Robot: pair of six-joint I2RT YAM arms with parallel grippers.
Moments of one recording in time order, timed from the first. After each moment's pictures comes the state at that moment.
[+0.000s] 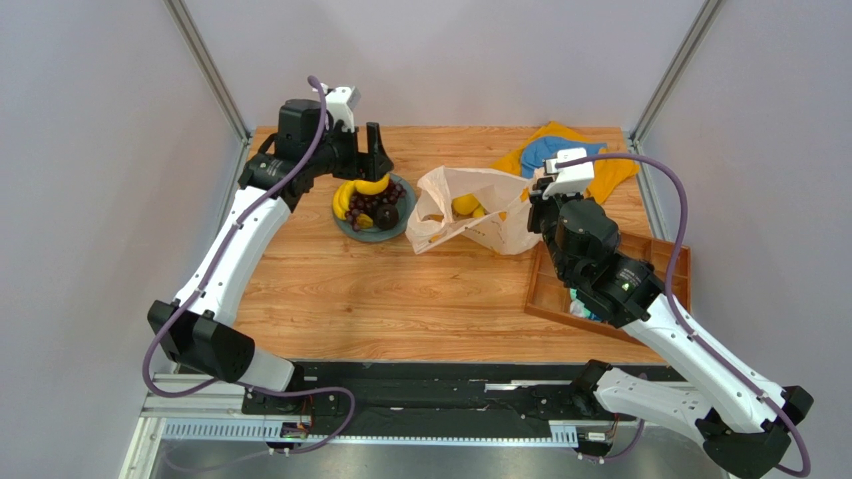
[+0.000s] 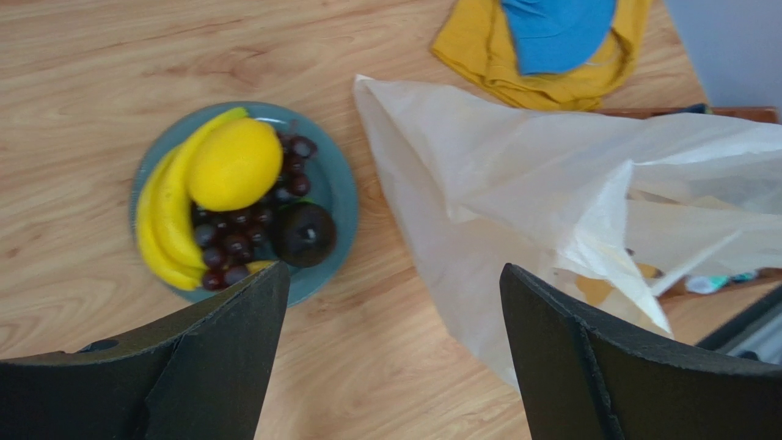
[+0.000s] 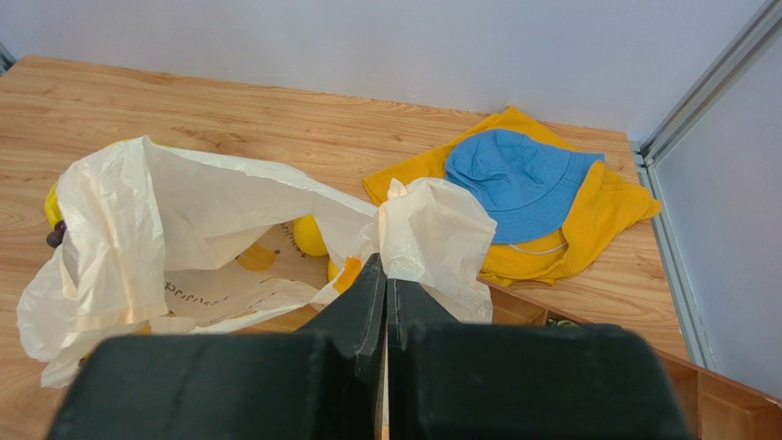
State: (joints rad) left arm -0.34 1.45 1.58 -0.62 0.27 -0.22; right arm 0.79 0.93 1.10 -0.30 0.67 0.04
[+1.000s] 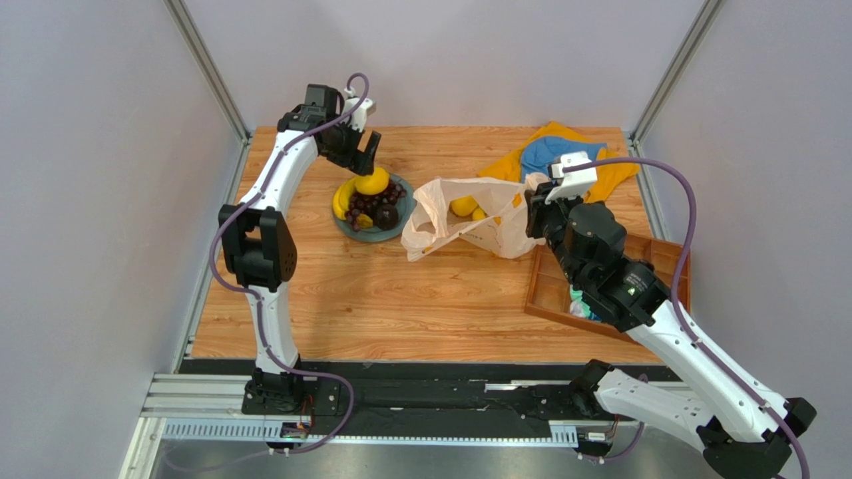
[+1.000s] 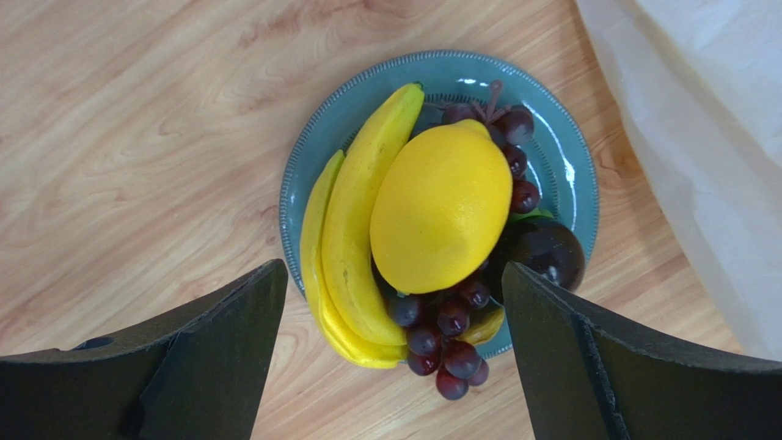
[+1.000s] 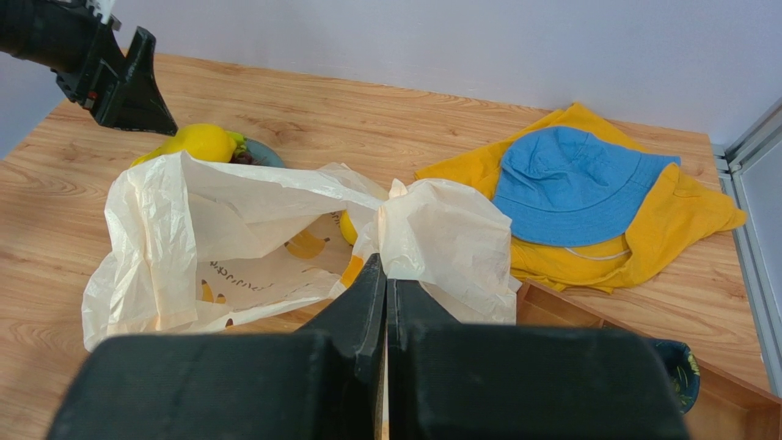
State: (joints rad) left arm -0.17 2.06 2.01 -0.83 0.29 0.30; right arm 0.74 0.88 1.06 -0.29 0.50 0.09
